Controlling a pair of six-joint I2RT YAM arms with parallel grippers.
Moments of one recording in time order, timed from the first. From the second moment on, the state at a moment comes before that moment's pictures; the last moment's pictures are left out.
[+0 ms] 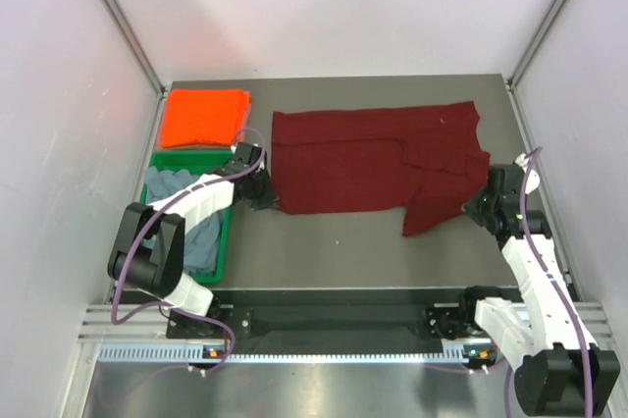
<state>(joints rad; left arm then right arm) -0.33 1.53 0.87 -0.37 0.07 -0.62 -0.02 0.84 0.69 -0.69 0.17 0.71</state>
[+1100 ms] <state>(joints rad) -0.32 1.75 1.29 -0.56 -0.04 -0.63 -0.04 1.19 1.06 -0.54 0.21 0.37</state>
